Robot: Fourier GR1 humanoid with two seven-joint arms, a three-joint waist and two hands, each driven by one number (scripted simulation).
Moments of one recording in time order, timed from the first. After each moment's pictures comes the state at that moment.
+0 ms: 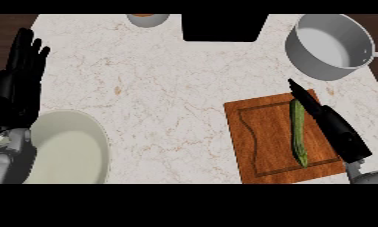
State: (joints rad) left arm -0.20 0.43 -0.02 -1.66 0.22 0.37 0.15; right arm -0.06 -0.56 0.28 -1.55 -0.10 0.05 -0.02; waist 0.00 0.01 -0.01
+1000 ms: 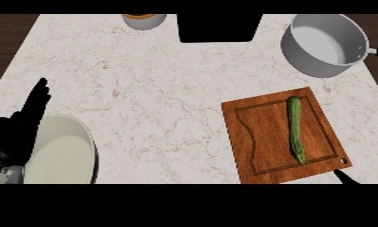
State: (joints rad) left arm 0.03 0.50 -0.06 -1.54 0.12 0.24 0.10; right arm 0.45 -0.50 0.03 -1.75 0.26 -0.69 0.09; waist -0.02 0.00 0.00
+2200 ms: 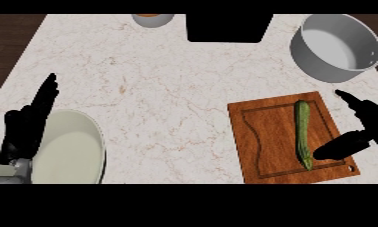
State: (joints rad) left arm -0.01 0.46 -0.05 -1.52 0.07 0.19 0.13; right arm -0.12 -0.71 0.20 -1.69 0.09 0.11 1.00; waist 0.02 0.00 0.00
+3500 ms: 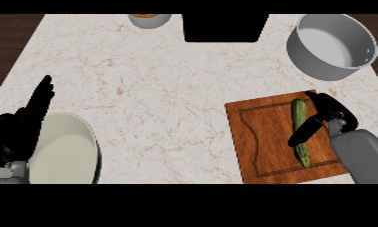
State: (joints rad) left arm 0.00 0.39 0.05 -1.52 0.00 0.11 0.11; right arm -0.31 -0.48 0.23 -1.28 0.28 0.25 0.96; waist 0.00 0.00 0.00
